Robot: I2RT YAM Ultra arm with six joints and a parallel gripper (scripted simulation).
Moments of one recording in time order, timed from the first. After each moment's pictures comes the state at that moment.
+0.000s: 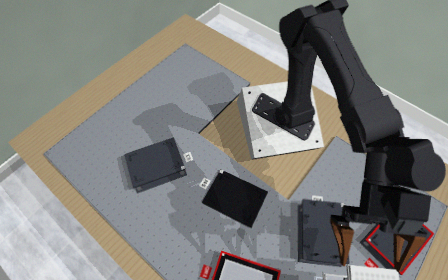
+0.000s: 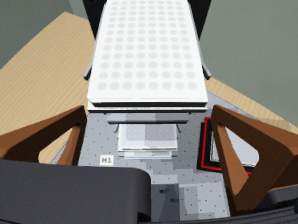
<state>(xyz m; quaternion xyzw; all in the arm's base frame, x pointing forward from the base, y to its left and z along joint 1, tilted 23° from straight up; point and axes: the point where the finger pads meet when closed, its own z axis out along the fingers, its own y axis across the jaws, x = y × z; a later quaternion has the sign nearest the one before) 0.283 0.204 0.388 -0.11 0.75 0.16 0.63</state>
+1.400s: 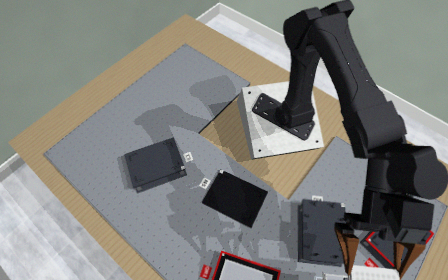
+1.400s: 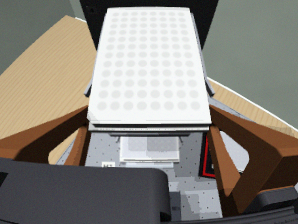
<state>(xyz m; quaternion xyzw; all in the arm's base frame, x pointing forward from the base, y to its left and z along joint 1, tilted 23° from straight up) 0.294 0.209 0.396 -0.11 0.75 0.17 0.63</state>
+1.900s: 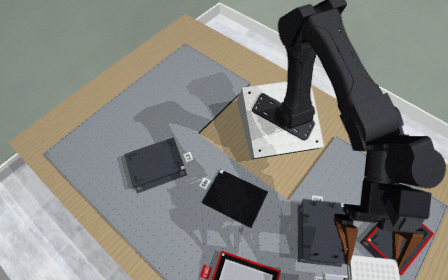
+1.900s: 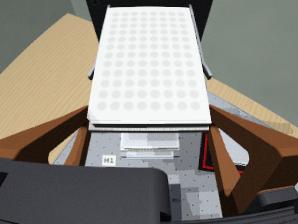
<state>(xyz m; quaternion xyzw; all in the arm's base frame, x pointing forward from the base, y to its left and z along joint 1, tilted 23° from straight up) 0.279 0.204 0.389 -0.11 0.75 0.17 0.63</state>
